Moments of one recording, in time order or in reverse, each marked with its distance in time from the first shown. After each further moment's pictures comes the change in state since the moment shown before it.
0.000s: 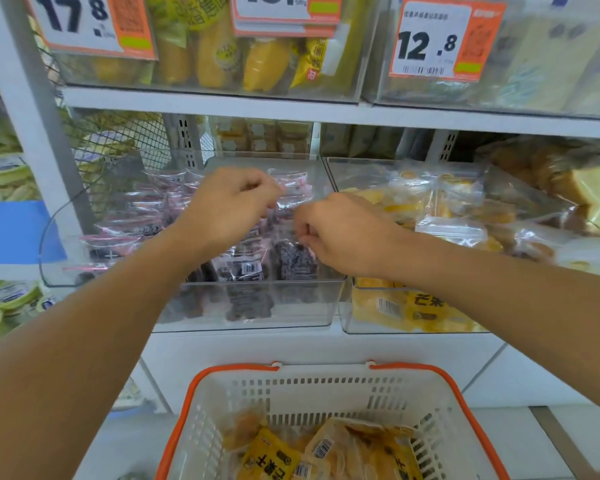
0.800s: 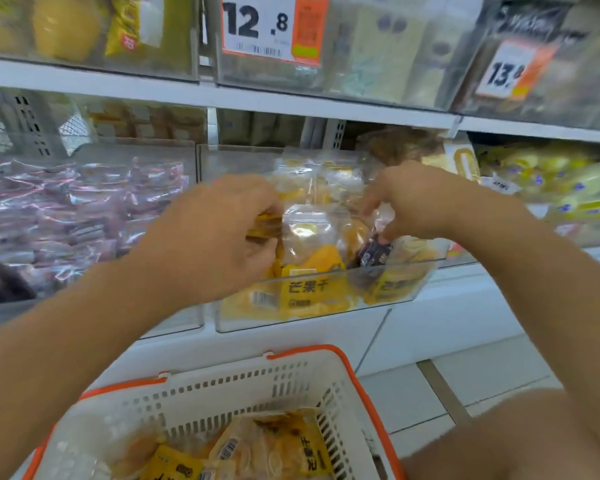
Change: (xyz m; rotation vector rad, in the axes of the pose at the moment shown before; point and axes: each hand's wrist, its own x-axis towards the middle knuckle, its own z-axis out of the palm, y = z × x) left_hand -0.026 0.067 0.106 0.504 -0.117 0.690; right_hand -0.142 0.153 -0.066 -0.170 -0.284 0.477
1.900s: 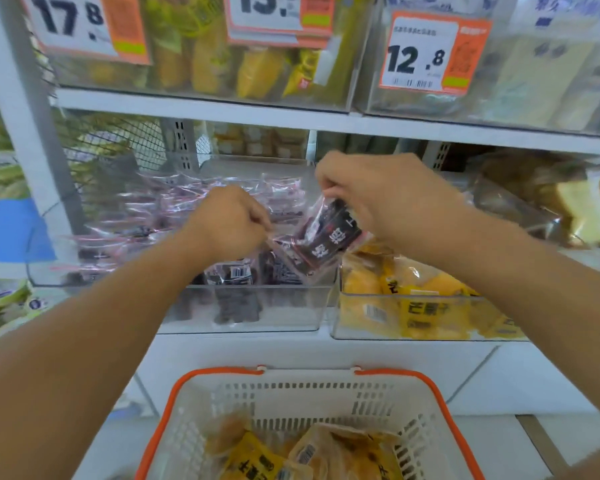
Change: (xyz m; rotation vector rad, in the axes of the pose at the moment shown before) left_hand -0.042 -0.106 -0.047 -0.156 -0.091 -0.644; right_hand 0.029 -0.161 -0.035 0.241 0.495 -0.533
